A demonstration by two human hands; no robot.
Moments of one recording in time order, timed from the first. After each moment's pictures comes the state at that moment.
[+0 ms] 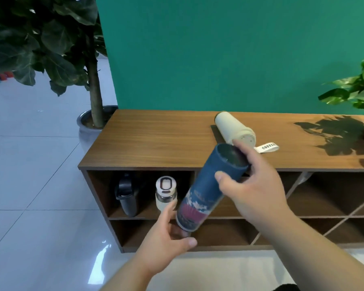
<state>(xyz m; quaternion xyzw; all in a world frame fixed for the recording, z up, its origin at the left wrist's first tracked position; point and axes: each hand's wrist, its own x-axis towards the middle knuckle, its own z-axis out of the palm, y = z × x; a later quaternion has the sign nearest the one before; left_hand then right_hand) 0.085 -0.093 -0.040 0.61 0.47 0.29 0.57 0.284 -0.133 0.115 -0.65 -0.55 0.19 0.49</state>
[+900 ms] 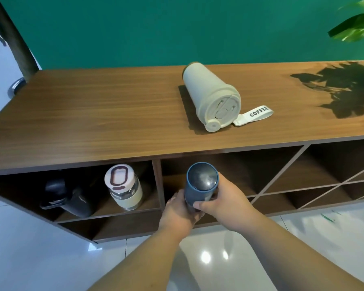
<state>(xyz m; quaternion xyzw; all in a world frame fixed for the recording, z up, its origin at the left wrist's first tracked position) 0.250 0.012 -0.211 0.67 0.54 0.18 0.48 0.388 -0.054 -0.058 -0.72 -0.52 0.38 0.27</state>
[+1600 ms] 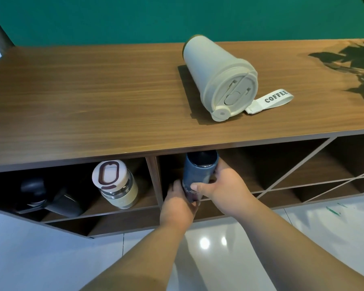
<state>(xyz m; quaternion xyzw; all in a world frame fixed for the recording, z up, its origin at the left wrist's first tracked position) 0.273 0.028 -0.189 0.62 0.65 0.12 0.42 0.397 -0.011 -0.101 -0.73 -0.47 0.38 0.31</state>
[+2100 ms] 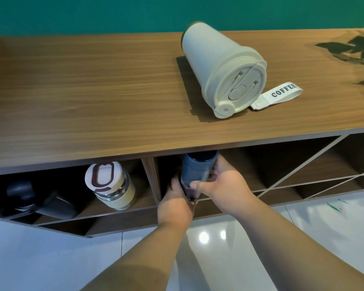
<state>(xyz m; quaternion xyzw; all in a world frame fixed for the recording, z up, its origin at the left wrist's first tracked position) 0.273 0.036 -0.197 0.64 0.66 0.07 0.38 0.399 0.001 -0.123 -0.73 -0.45 0.38 0.36</state>
